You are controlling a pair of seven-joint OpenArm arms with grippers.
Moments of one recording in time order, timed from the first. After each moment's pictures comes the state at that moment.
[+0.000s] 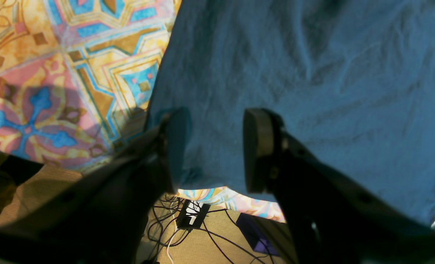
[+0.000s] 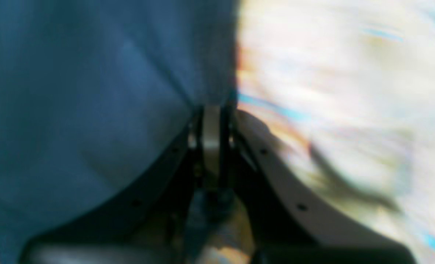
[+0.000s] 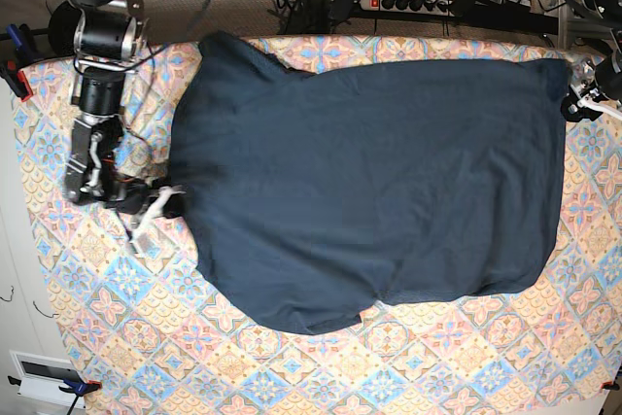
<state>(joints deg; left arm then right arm) 24.0 -32.4 -43.6 91.4 -59.9 -6.3 66.9 22.1 18.9 12.1 52.3 26.0 40.9 -51.9</state>
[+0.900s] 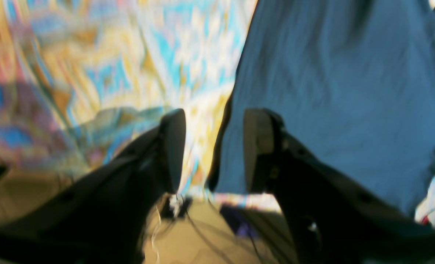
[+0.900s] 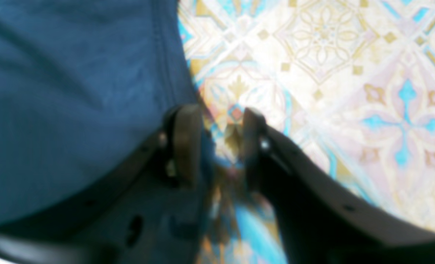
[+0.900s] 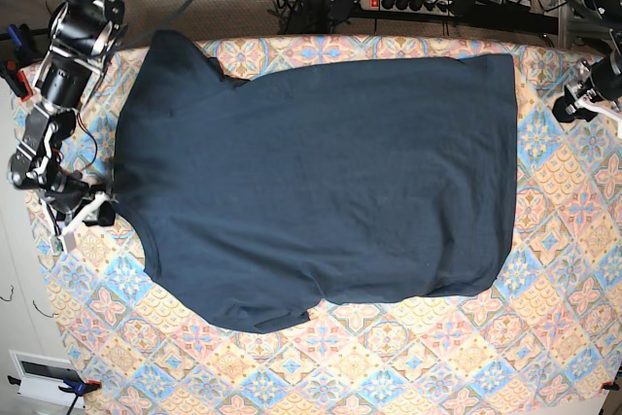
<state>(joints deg) 23.9 -32.1 -43.3 91.4 -65.7 -6.3 72.1 17.8 24.5 27.9 58.4 17.1 40.9 -47.6</state>
